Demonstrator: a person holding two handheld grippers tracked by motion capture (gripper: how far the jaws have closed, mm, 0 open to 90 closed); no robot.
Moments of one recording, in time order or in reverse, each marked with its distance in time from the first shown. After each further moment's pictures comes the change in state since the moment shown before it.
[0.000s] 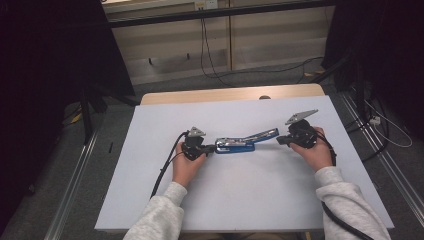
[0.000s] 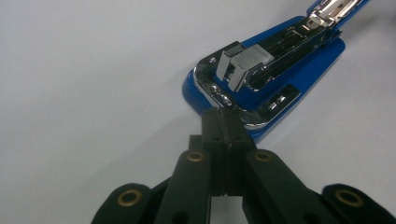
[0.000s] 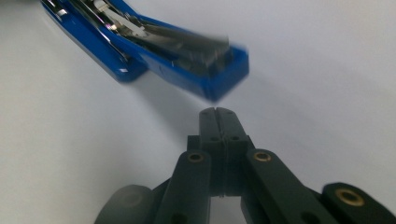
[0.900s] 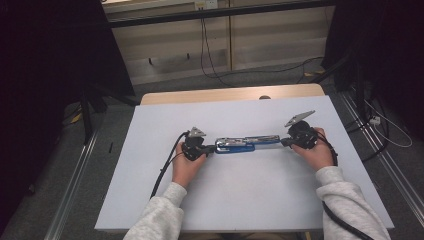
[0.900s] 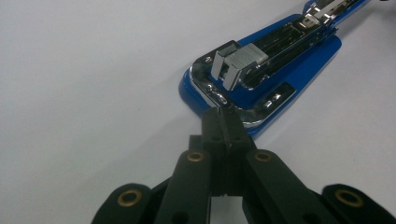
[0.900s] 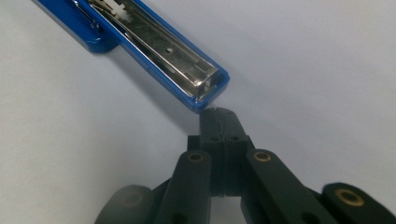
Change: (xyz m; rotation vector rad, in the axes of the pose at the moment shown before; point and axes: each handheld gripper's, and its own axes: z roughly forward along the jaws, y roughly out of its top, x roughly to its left) left arm -0.001 0.000 -0.001 0.007 -0.008 0.011; right arm -0.004 -0.006 0.005 0.110 -0.068 -0.027
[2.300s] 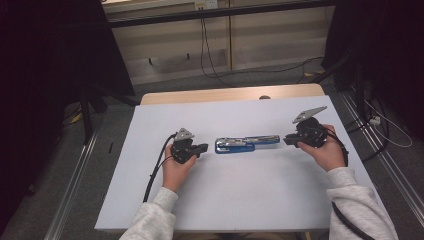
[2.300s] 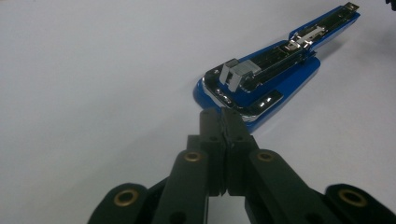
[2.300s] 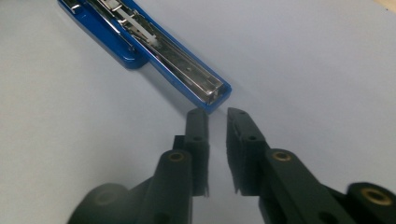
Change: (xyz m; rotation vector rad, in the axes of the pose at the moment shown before) left arm 0.004 -0.009 -0.029 -0.098 -0.002 -0.016; right arm 0.000 0.002 -0.035 -0.057 0.032 -0.001
